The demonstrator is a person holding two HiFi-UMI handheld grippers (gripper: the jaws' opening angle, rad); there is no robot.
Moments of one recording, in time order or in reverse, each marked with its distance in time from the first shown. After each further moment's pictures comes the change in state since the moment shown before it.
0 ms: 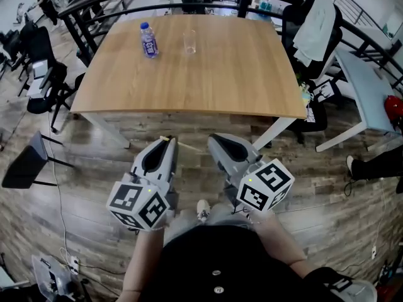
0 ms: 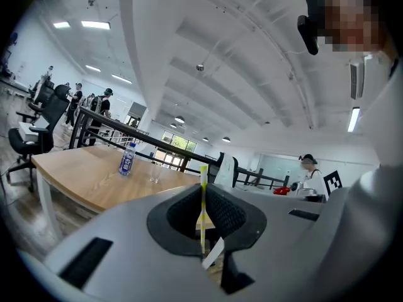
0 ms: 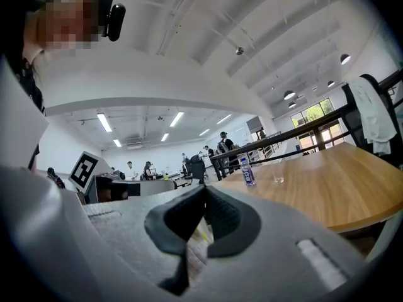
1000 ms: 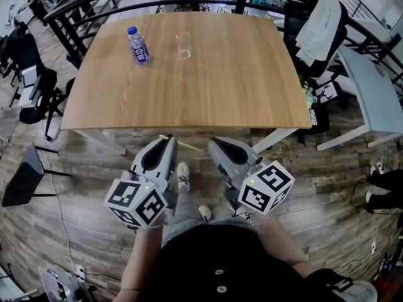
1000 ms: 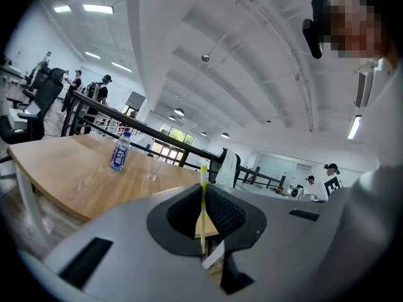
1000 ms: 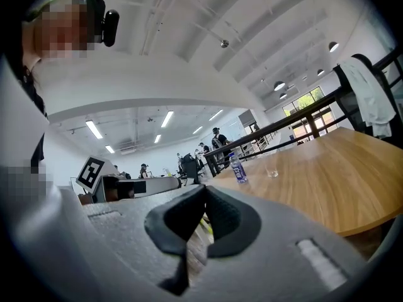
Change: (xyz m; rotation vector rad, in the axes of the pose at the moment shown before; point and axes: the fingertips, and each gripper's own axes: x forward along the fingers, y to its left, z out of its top) left arm 0.101 0.060 0.008 -0.056 0.061 -0.039; right arm 0.066 -0.083 -0.002 0.099 0.030 -0.031
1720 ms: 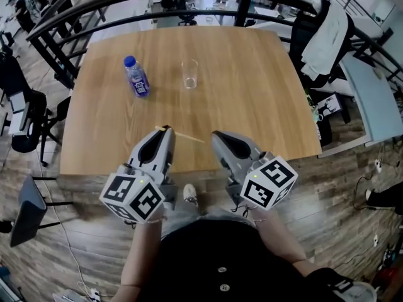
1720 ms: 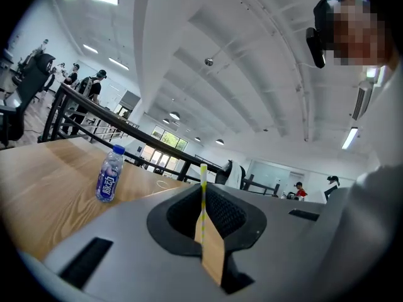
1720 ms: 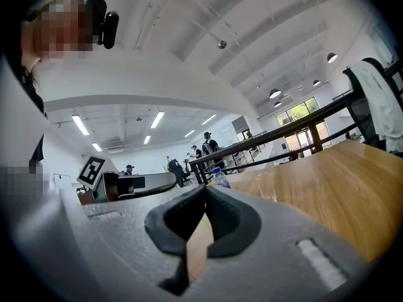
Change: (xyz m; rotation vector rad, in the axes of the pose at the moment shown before) left arm 0.125 0.134 0.106 -0.032 -0.052 -0.085; right arm 0.165 -0.087 0.070 -0.038 -0.042 -0.087
